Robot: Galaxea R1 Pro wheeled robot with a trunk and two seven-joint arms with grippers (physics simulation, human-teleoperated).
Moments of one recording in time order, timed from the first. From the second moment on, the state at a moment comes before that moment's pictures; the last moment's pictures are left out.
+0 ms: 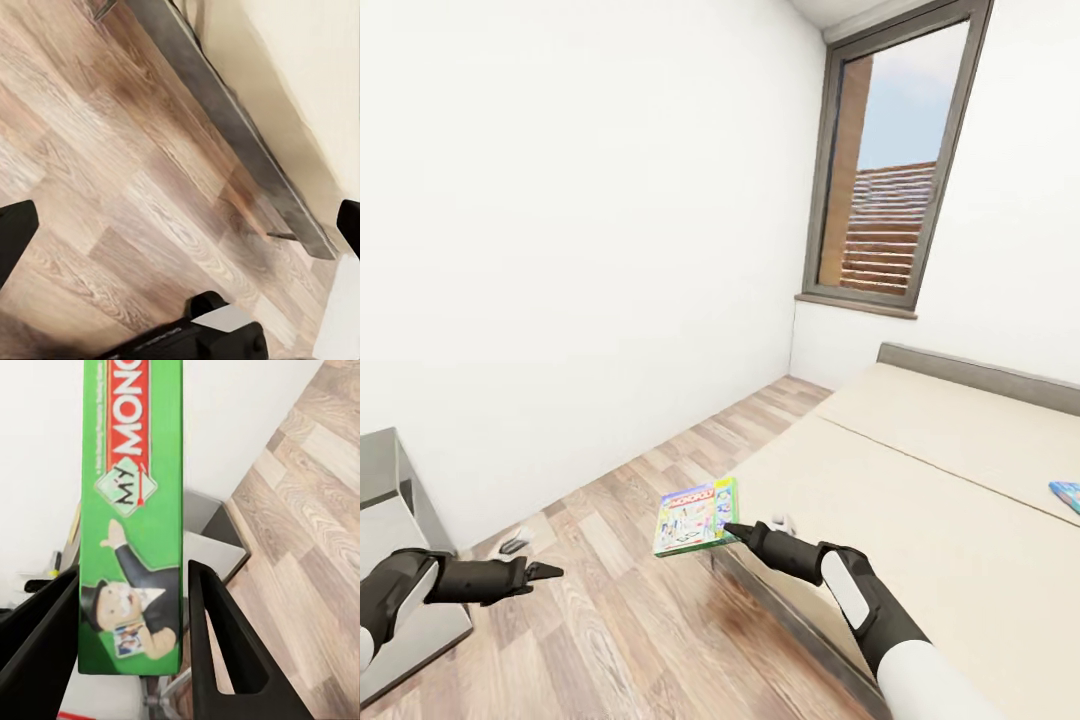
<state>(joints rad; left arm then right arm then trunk) -0.70 0.45 -0.02 -0.42 0.13 0.75 -1.00 -0.59 0.08 0.02 -0.68 -0.58 0.63 0.60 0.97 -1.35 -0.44</state>
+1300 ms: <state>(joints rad) -0.70 0.38 0.12 -0.43 0.15 0.75 -0.68 -0.59 0.08 0.02 -0.68 -0.58 0.58 0.60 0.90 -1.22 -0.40</state>
